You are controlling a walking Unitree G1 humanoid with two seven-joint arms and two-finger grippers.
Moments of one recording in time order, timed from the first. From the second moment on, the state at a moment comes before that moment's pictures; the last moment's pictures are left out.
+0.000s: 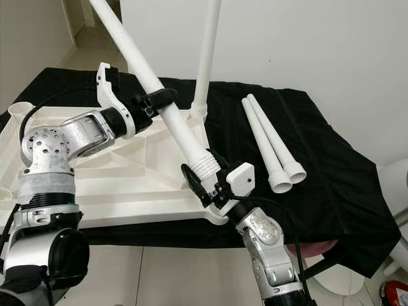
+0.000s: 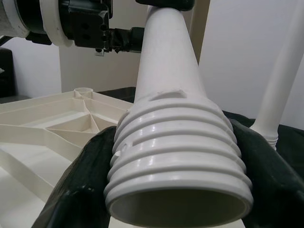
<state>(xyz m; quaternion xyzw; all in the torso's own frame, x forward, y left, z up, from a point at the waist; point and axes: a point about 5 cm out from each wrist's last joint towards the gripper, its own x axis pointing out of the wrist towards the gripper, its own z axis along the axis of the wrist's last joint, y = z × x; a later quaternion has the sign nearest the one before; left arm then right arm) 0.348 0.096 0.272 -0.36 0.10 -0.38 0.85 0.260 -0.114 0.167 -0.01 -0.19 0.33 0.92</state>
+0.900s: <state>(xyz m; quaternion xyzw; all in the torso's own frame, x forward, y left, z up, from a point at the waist) 0.355 0.105 0.281 -0.31 0.07 -0.35 0.88 0.272 -0.112 0.161 0.00 -0.14 0.31 0.94</state>
